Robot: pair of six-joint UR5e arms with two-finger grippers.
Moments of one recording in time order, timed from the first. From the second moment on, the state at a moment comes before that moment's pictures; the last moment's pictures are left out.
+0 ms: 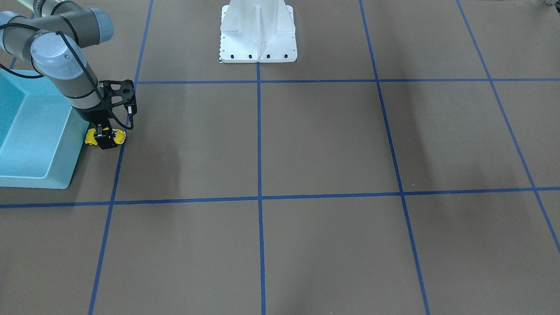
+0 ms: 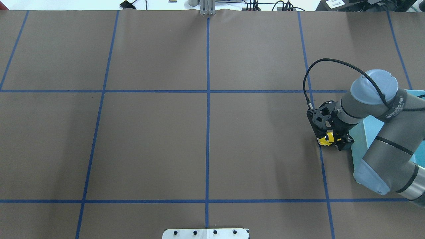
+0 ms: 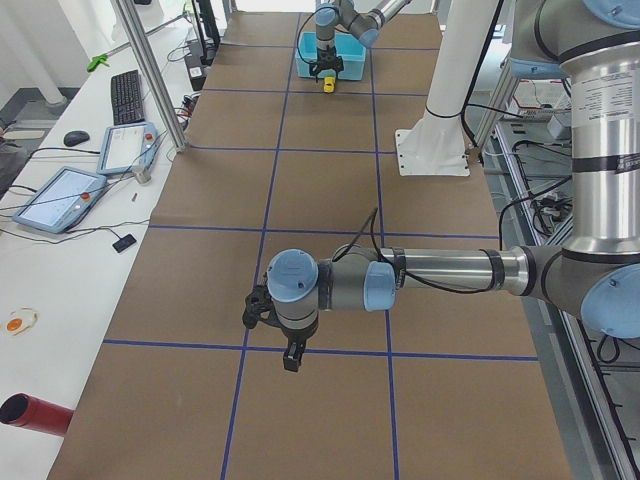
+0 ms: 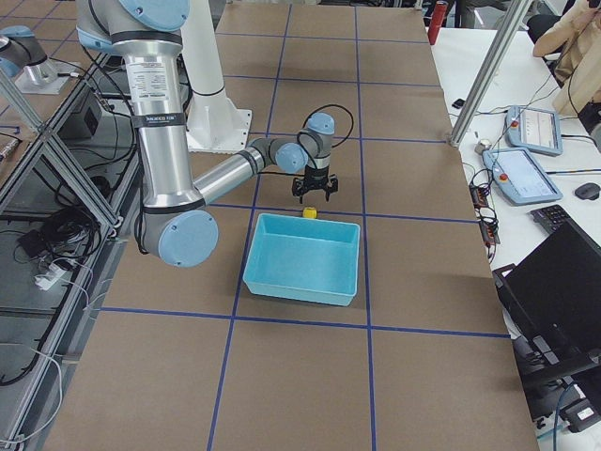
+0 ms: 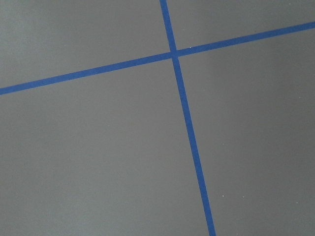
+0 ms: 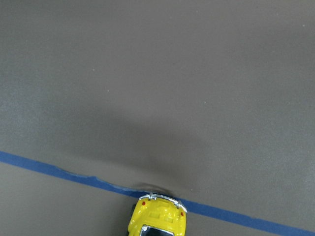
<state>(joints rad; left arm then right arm) -1.61 -1.44 -1.70 -1.55 -2.37 0.25 0.71 -1.44 1.89 -1.51 1.99 -0.83</state>
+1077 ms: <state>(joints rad) -1.61 -1.43 -1.70 -1.55 -2.37 0.25 0.70 -1.48 1.85 -1.51 2.00 -0.73</state>
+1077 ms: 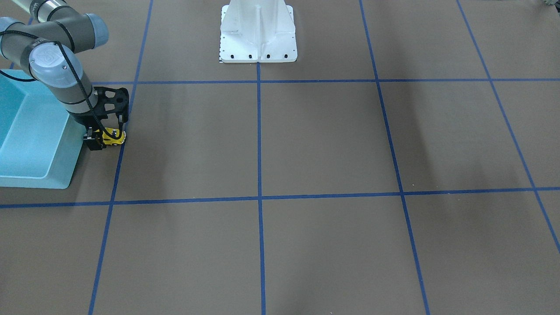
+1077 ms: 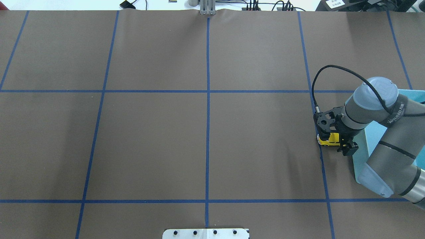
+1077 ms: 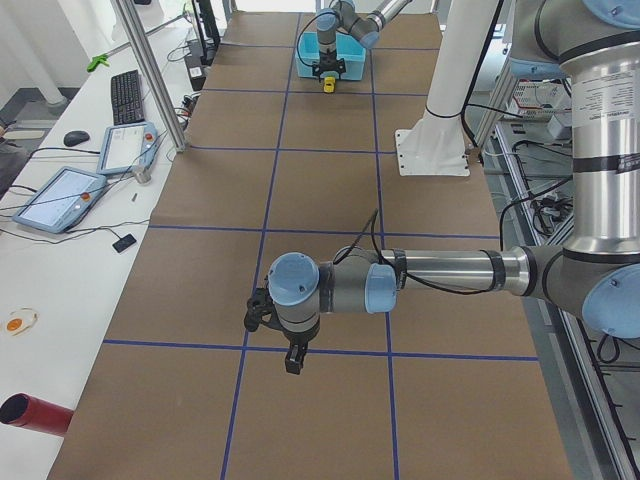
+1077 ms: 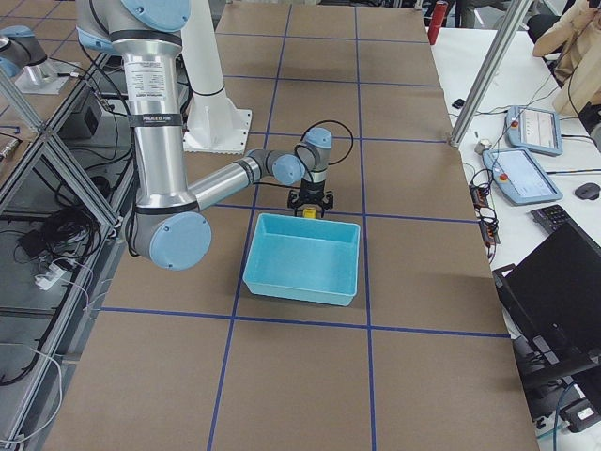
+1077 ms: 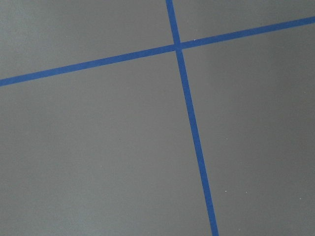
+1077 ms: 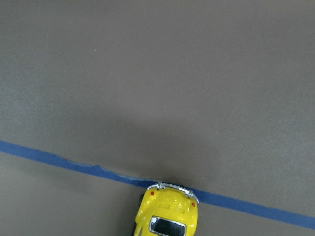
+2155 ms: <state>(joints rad) -1.61 -1.43 -1.70 -1.55 -2.37 0.25 0.73 -1.44 1.95 -1.61 2.02 -0.74</state>
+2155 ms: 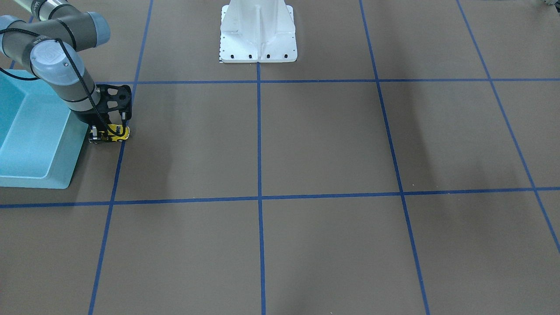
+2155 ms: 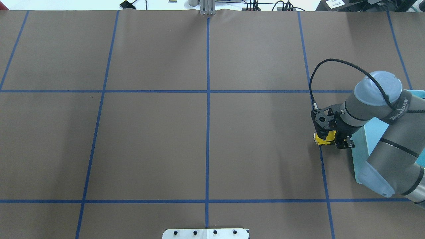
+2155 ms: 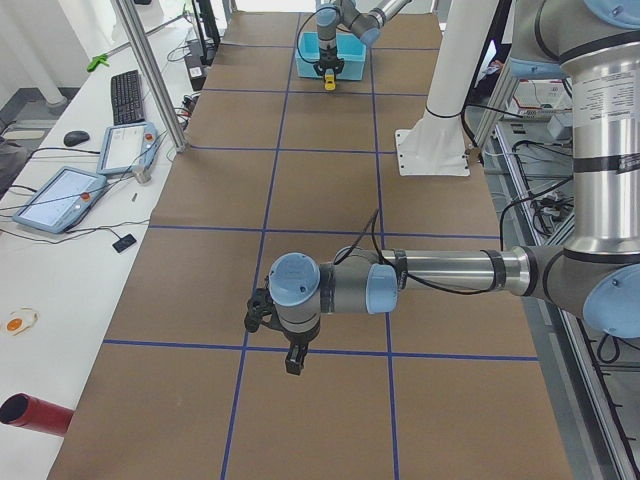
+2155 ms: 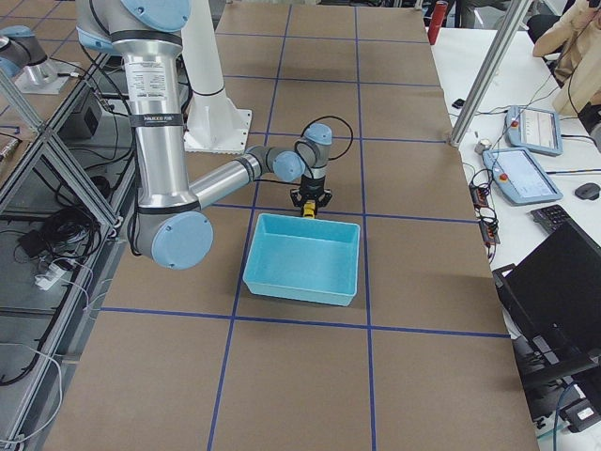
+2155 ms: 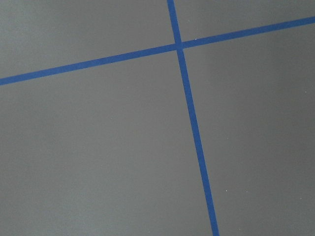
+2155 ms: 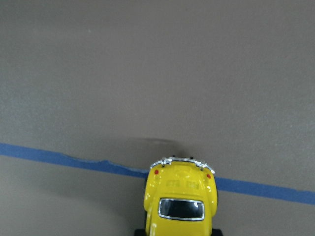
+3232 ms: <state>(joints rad) -1.63 -1.43 -1.70 -1.55 -2.37 0.25 1.03 -1.54 2.13 -2.02 2.11 -1.10</state>
